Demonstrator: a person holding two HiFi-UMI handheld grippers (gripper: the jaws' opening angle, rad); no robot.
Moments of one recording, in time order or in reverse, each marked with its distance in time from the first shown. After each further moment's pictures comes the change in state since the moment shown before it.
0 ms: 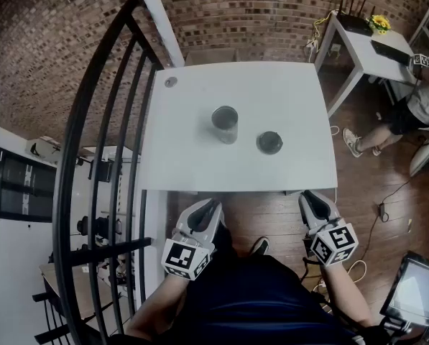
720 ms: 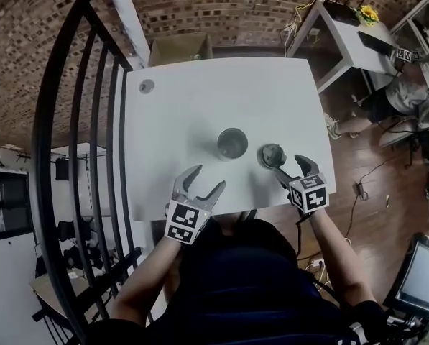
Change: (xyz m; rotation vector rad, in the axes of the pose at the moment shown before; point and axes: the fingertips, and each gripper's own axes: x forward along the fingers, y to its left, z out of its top) left arm 0.138 0.161 -0.037 0.086 0.249 -0.161; right arm 0.213 -0.064 -0.040 -0.141 0.495 -0.163
